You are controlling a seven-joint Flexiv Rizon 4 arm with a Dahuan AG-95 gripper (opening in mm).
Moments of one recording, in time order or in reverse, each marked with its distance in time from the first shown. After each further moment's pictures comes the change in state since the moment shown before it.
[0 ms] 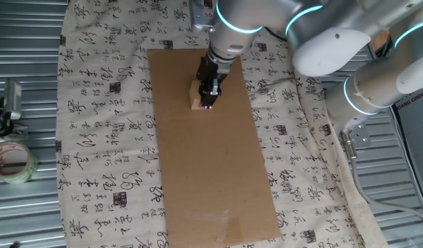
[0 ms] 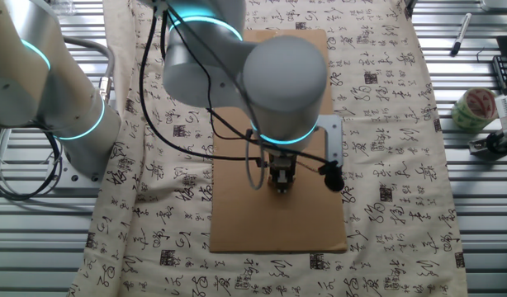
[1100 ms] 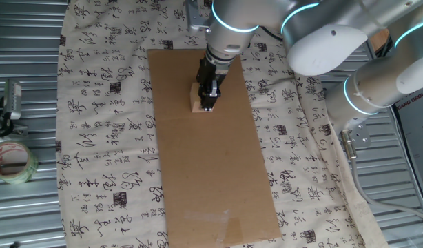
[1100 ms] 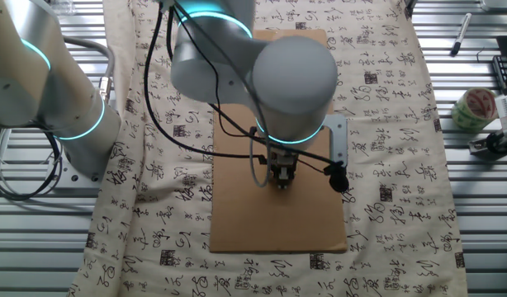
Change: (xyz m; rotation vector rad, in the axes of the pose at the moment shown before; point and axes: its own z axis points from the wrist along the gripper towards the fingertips) arm -0.001 0.010 -0.002 -0.034 0.014 0.002
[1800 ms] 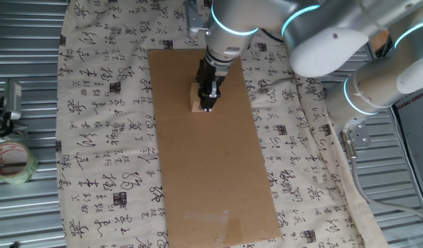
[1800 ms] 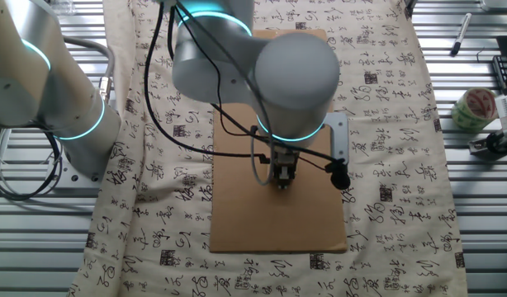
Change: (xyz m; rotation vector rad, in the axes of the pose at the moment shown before) arm 0.000 -0.001 0.002 0.028 0.002 -0.005
